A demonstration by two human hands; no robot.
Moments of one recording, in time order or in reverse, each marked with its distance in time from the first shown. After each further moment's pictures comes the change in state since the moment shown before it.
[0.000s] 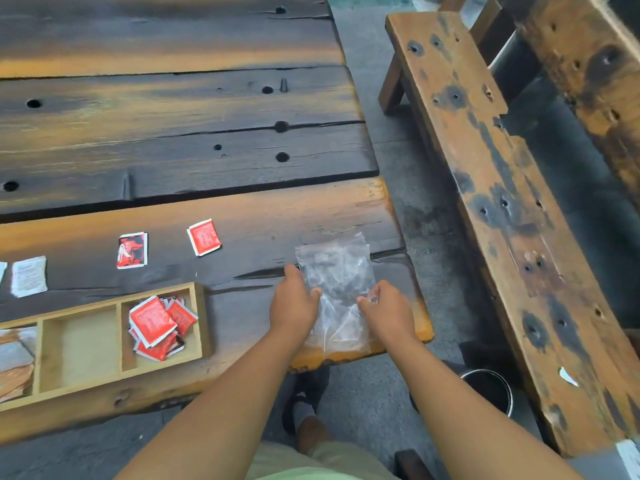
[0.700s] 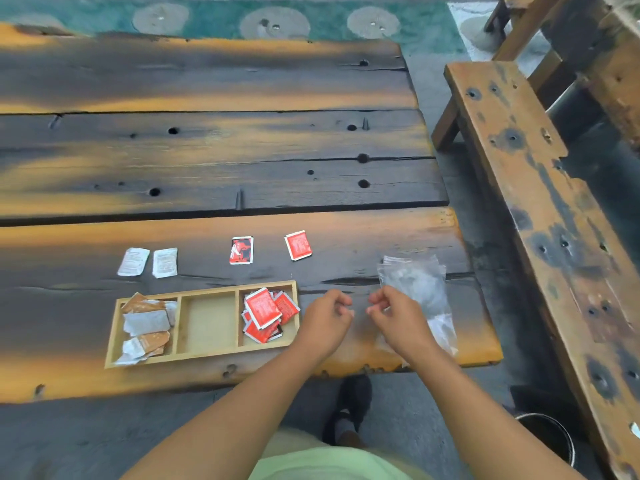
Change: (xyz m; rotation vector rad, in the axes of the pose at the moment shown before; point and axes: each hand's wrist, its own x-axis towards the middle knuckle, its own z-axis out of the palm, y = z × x) left_hand -0.046 -0.063 -0.110 -0.230 -0.125 0.114; right_hand -0.080 -0.099 0.029 0.146 -0.137 -0.336
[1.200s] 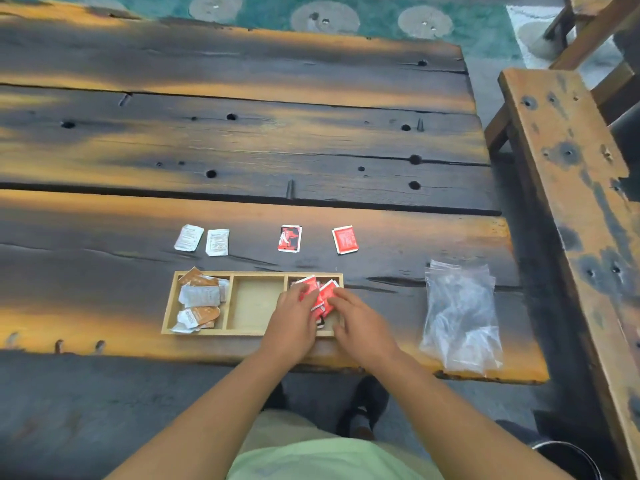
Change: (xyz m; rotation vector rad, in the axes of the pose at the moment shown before) left_hand -0.026 -0.093 -0.090 0.443 0.169 0.215; right_hand -0.015 -0.067 0.105 -0.374 -0.303 -0.346
